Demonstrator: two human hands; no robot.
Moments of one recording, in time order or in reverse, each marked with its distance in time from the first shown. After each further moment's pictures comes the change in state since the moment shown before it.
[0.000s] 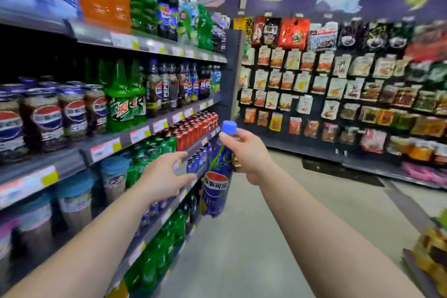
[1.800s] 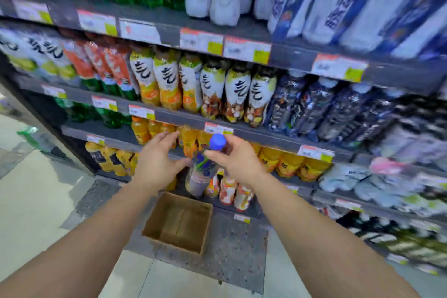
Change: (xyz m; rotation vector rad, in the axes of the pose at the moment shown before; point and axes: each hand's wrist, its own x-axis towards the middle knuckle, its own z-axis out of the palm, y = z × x) left_hand -1.535 -0.207 -0.450 0.360 0.813 -1.319; right_hand -1.285 0.000 0.777 -0.091 -1.619 -0.132
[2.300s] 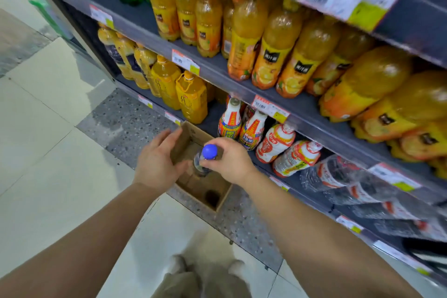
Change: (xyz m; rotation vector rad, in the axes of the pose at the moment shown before) left_hand -0.070 -0.239 0.248 0.041 -0.035 -0.398; right_hand 0.068 0.319 0.181 -0.316 -0.437 0.048
